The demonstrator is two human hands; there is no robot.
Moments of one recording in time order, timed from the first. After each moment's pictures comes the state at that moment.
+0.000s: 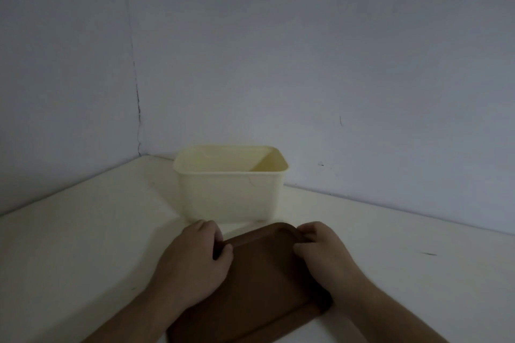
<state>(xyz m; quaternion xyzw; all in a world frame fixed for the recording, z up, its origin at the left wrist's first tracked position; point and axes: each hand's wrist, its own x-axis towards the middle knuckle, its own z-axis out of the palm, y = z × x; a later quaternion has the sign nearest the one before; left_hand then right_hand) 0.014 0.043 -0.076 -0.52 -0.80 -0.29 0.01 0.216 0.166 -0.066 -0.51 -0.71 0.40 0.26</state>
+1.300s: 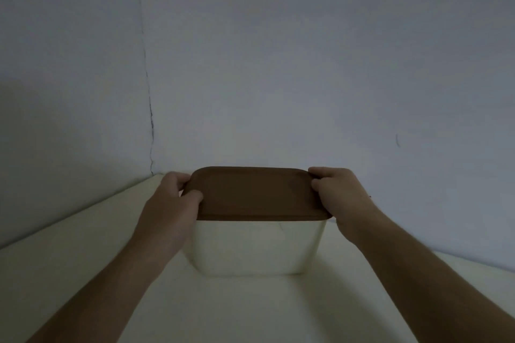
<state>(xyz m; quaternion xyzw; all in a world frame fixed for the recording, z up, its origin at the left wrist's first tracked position) -0.085 0.113 0.004 -0.29 -0.76 -0.58 -0.09 0.102 0.302 0.020 -0.46 -0.69 0.44 0.36</state>
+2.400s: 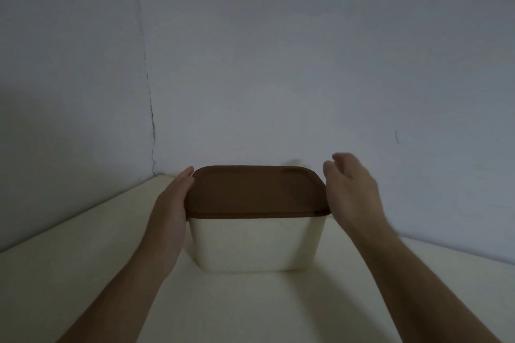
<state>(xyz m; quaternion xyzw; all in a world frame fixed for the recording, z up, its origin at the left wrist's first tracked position) -0.103 0.133 -0.023 -0.27 -0.58 -0.75 -0.18 0.123 0.264 0.028 -0.43 -0.70 0.32 0.48</state>
